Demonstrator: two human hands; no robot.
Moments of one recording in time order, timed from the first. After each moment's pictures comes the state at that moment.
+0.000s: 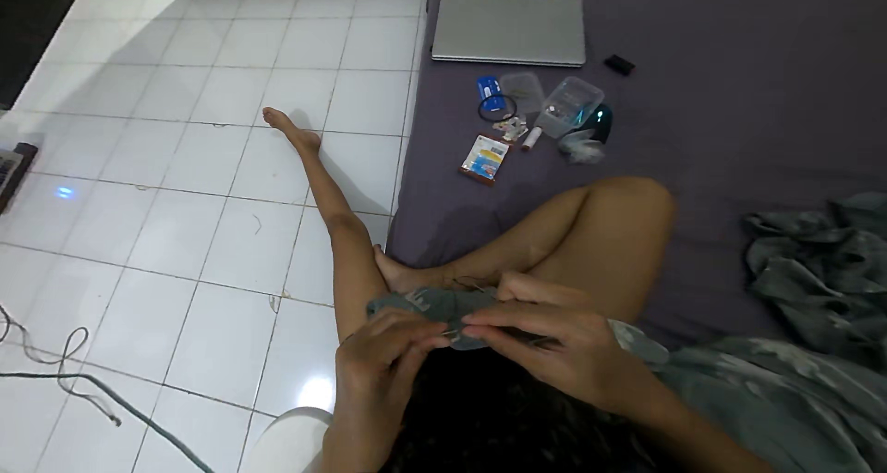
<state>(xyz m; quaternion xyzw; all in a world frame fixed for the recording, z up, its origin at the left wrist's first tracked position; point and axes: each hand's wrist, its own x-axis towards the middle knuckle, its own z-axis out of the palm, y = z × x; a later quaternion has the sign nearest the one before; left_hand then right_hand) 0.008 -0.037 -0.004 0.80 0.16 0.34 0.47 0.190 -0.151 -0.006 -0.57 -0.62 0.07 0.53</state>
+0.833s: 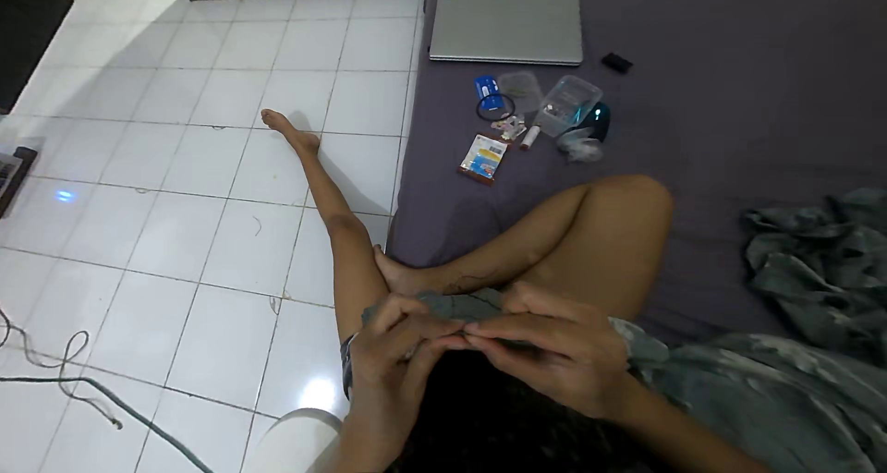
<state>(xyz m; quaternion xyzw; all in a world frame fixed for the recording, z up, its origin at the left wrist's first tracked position) 0.021 -0.041 -0.007 0.77 0.13 0.37 0.50 0.177 -0.150 -0.011 -0.55 -0.60 0.02 0.58</state>
